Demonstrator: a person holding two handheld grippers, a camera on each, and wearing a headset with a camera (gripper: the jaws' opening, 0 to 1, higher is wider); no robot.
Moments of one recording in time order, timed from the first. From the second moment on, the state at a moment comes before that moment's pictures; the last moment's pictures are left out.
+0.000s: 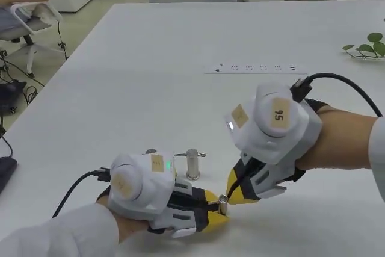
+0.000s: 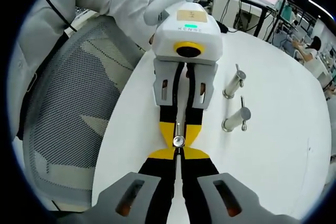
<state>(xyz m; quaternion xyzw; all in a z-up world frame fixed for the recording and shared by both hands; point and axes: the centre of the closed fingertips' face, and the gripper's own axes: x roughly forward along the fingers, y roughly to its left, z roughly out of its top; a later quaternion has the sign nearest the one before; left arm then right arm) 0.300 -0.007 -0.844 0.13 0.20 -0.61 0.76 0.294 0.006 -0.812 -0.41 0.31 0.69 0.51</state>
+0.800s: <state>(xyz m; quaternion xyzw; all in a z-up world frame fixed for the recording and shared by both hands) 0.301 -0.008 -0.844 0.13 0.20 -0.60 0.76 0.291 -0.010 -0.813 -0.37 0.34 0.68 0.54</state>
